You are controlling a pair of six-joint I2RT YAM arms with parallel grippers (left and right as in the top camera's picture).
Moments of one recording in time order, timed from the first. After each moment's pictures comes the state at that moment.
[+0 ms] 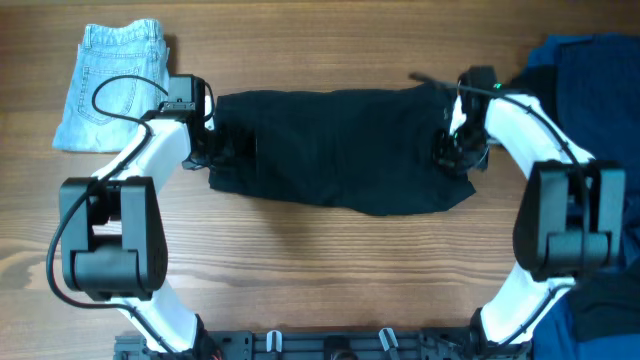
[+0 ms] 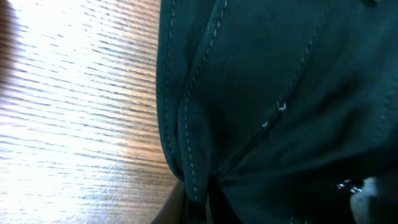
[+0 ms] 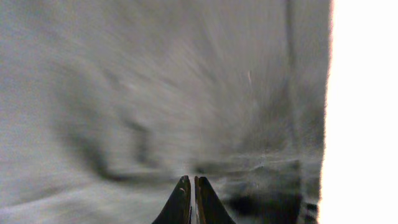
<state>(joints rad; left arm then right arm) -0.02 1.90 1.16 -0.57 0.09 -0.29 0.02 1.94 1.35 -0.97 -0.14 0.21</state>
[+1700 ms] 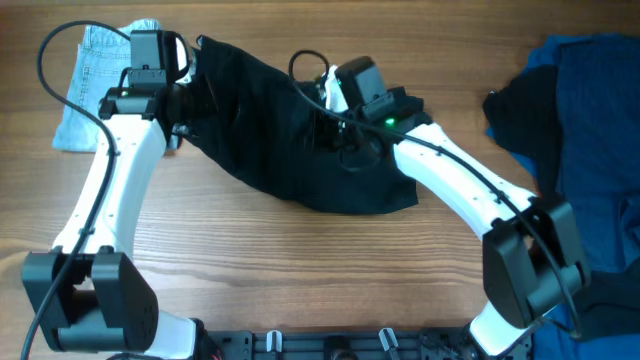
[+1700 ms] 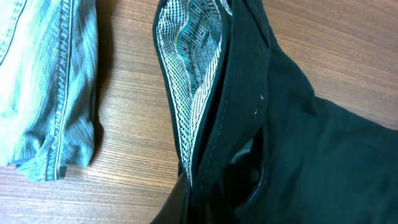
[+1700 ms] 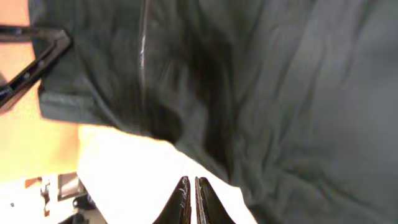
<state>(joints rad) -0.03 1.65 1.36 -0.68 0.06 -0.29 0.54 1.83 1.32 -0.35 -0.51 0.65</state>
